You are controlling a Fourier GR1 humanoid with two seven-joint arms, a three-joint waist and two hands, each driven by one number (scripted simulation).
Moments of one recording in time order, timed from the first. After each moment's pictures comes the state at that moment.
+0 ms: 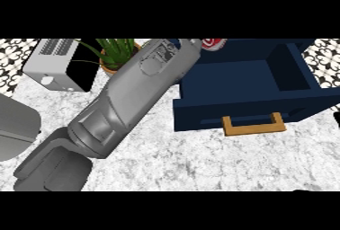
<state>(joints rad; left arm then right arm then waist) -1.49 0.00 -0.41 -0.48 0.40 0.58 0.10 0.17 -0.05 -0.28 -2.15 -0.11 0.21 0.14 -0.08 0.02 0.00</state>
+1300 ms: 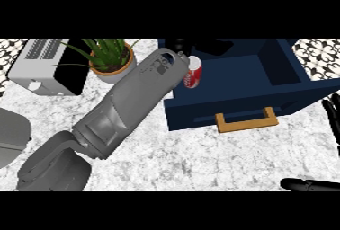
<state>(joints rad) -1.43 0.00 -0.61 -0.35 0.51 0.73 -0.05 0.09 -0.05 -0.24 -2.12 -0.06 0.19 0.15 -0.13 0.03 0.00</state>
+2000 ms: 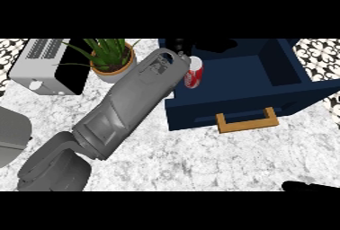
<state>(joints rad) -1.42 0.00 -0.60 -0.37 0.62 0.78 -0.08 0.08 -0.12 -0.21 -2.20 0.10 0.21 0.08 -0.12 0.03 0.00</state>
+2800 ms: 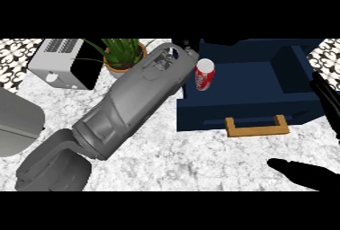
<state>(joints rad) -1.46 0.00 -0.60 -0.42 0.70 0.83 -0.12 -0.01 -0.25 -0.05 -2.14 0.60 0.17 0.01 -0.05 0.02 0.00</state>
